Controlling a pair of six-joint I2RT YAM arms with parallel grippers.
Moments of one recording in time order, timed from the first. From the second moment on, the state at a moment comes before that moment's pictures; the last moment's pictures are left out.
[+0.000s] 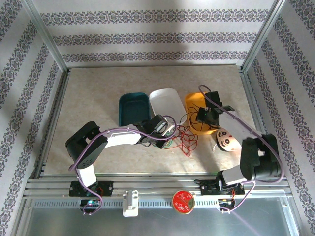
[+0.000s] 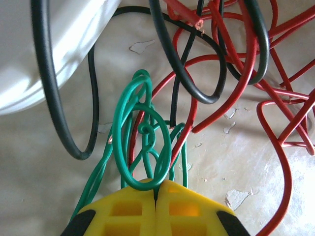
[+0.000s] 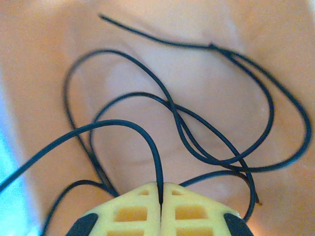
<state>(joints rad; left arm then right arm) -0.86 1.79 1.02 -0.22 0.17 -0.25 0.18 1.41 0.90 -0.53 0.01 0.49</state>
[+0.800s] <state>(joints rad) -0.86 1.79 1.02 -0.22 0.17 -0.25 0.18 0.88 1.16 -0.42 -0.01 0.50</state>
